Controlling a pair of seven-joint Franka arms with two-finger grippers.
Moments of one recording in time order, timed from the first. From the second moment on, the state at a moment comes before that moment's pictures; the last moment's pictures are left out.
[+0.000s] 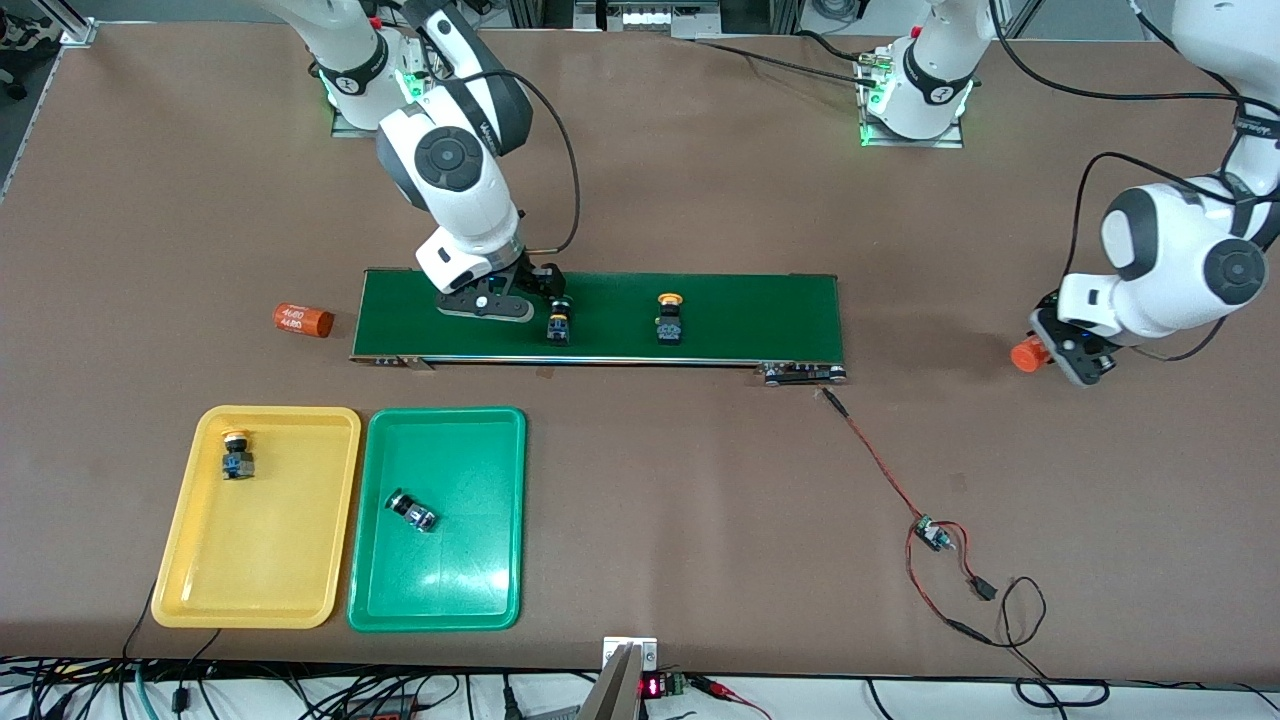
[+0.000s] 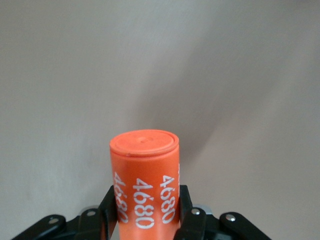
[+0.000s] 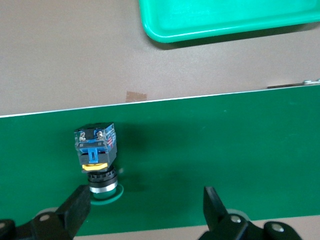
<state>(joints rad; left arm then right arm) 0.32 0.31 -0.12 -2.19 0.10 2.40 1.20 0.46 0.29 0.17 -2.05 -0.09 2.34 0.80</state>
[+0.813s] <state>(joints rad) 0.08 0.31 -0.32 -2.13 0.10 2.40 1.23 0.47 0.35 0.17 -2.03 -0.12 2.35 0.82</state>
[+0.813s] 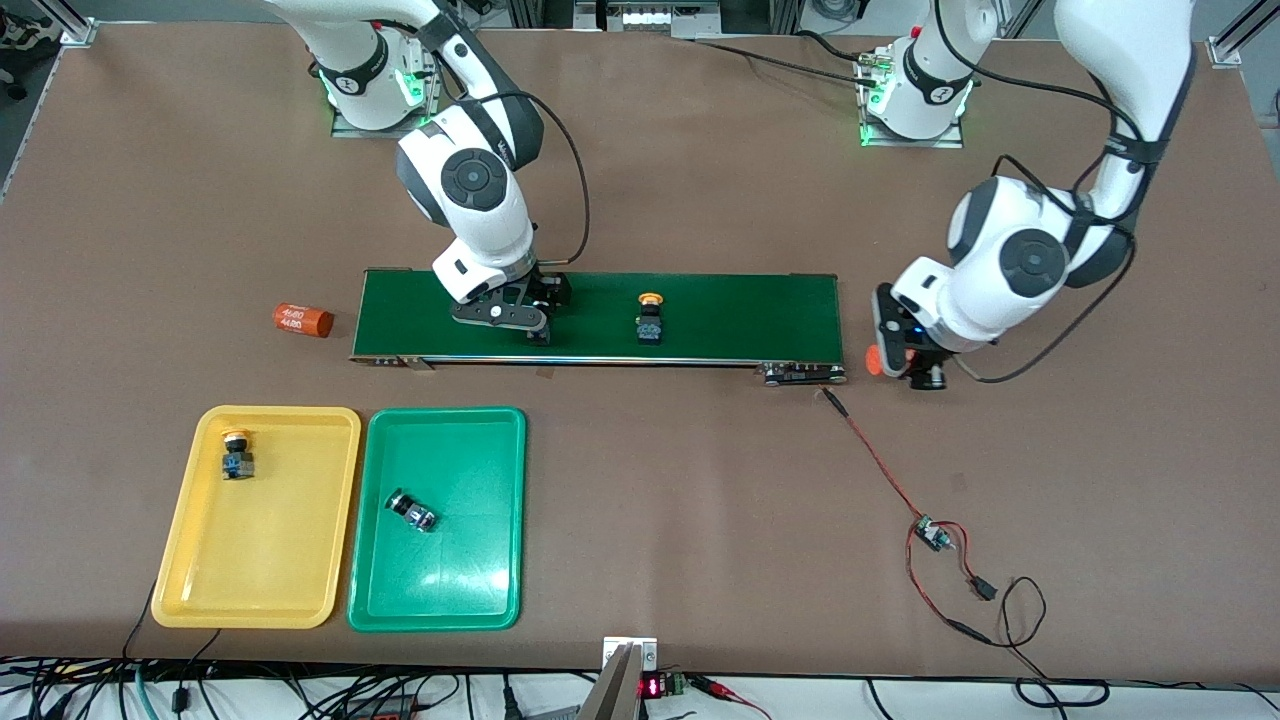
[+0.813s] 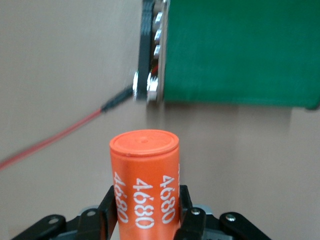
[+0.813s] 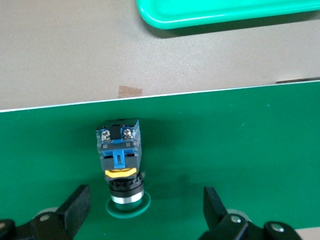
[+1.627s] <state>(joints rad) -0.01 0.30 -0.43 -2.13 0.10 2.31 1.23 0.46 0.41 0.17 -2.02 -0.16 2.40 0.83</state>
